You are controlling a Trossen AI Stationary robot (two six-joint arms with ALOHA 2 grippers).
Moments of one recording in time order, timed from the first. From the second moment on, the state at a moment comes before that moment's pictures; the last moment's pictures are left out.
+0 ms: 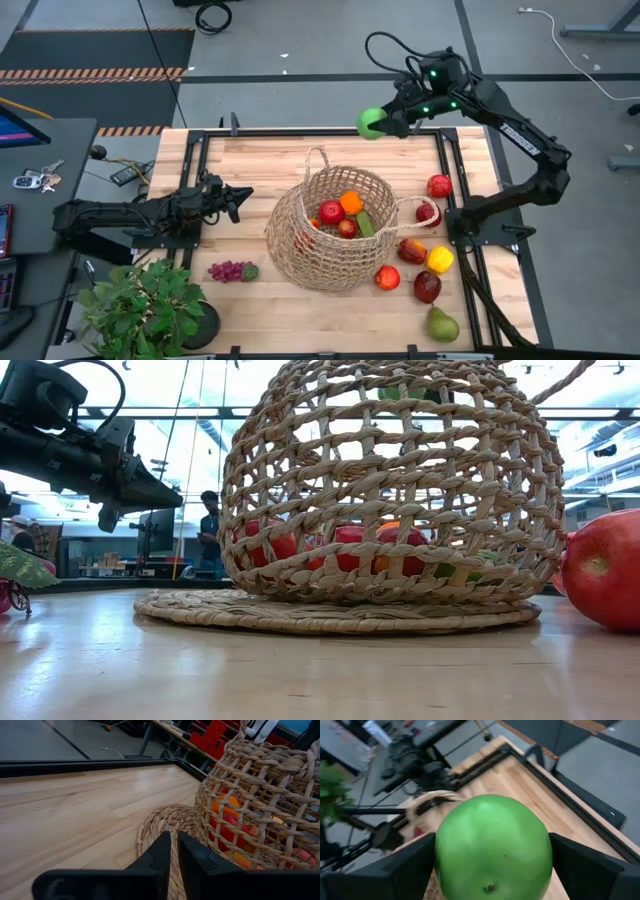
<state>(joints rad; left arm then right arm) 0.10 0.31 0.01 0.10 -0.40 -0.56 -0.68 1.30 1.58 -0.84 -0.52 0.21</state>
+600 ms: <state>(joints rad) 0.10 0.31 0.01 0.10 -0.40 -0.56 -0.43 1.22 1.58 -0.54 -0.52 0.29</state>
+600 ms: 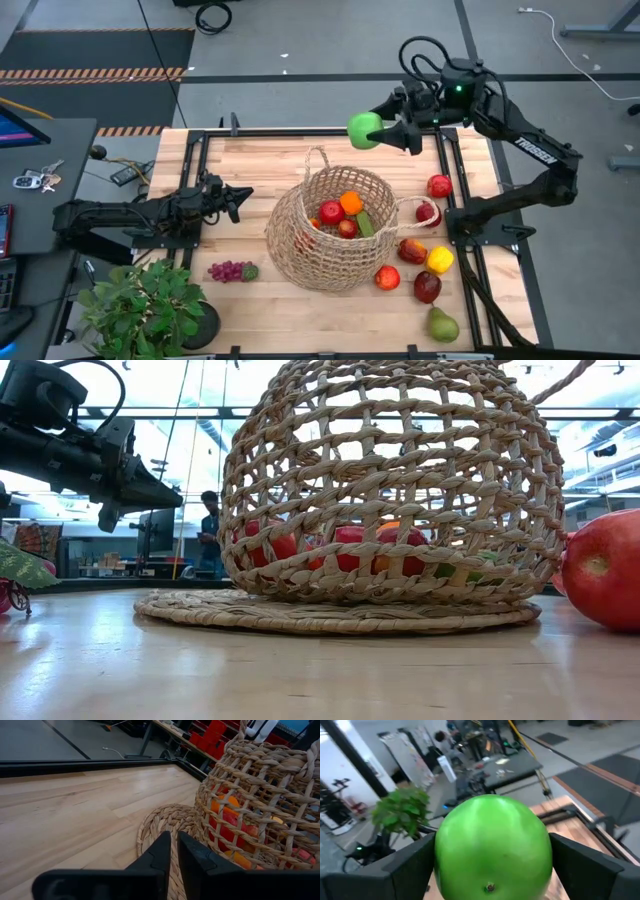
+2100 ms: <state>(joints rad) 0.10 0.31 0.01 0.10 -0.40 -0.56 -0.31 1.25 1.58 0.07 -0.78 0.55</state>
